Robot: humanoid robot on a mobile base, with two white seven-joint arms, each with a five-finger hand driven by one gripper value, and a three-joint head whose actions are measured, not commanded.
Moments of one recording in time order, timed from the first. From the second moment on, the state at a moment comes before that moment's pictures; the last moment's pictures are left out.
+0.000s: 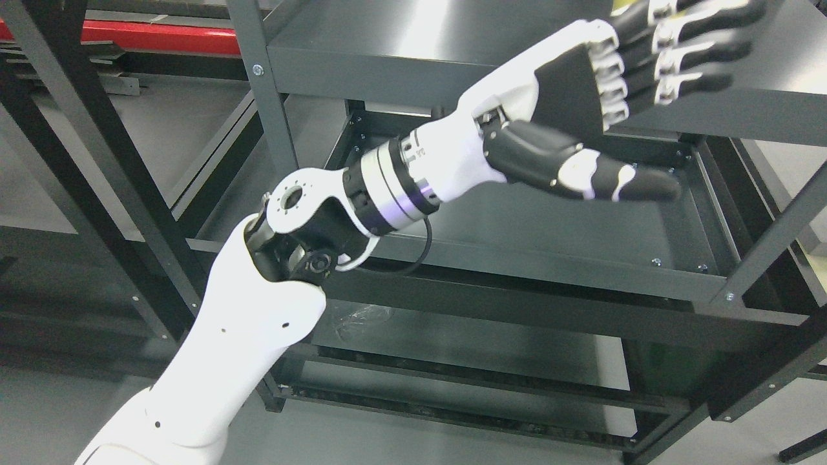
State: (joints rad) left arm -0.91 0.12 -0.54 -1.76 0.86 0.22 -0.43; right arm 0.00 0.00 0.00 -0.24 0.00 0.09 -0.12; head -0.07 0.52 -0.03
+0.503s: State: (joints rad) left arm -0.49 0.08 -0.48 -1.71 0.43 0.09 -0.37; right arm 0.00 0.00 0.00 -0.24 0.00 0.09 -0.12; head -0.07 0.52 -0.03
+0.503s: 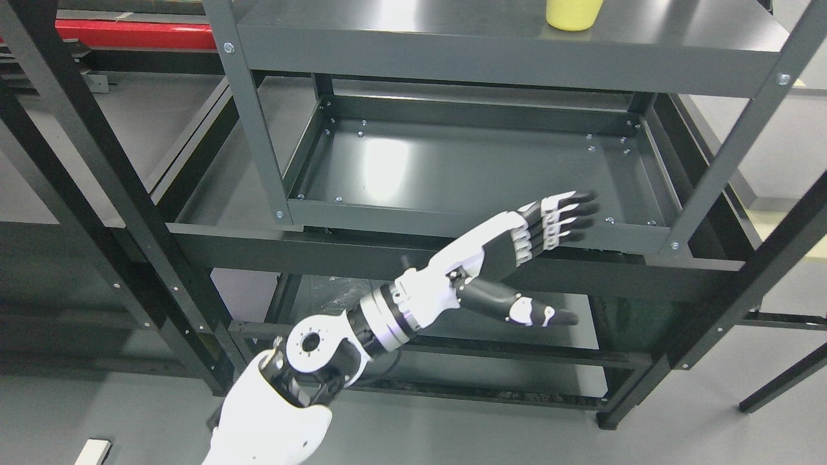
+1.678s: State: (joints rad) left arm -0.22 0.01 -0.11 -1.53 0.05 -0.01 0.01; right arm 0.00 0.00 0.00 -0.24 0.00 0.09 -0.12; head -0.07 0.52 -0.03
